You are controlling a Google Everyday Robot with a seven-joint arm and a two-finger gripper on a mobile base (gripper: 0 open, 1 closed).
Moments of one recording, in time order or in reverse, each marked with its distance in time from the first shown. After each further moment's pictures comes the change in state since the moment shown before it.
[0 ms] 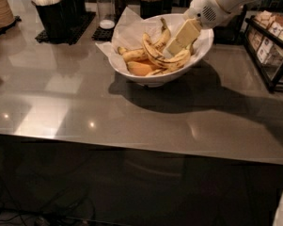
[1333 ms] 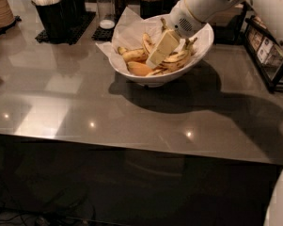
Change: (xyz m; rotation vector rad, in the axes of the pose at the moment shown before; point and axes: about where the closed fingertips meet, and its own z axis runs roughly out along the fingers) arm -0.011 0.012 0.046 0.003 0.049 -0.037
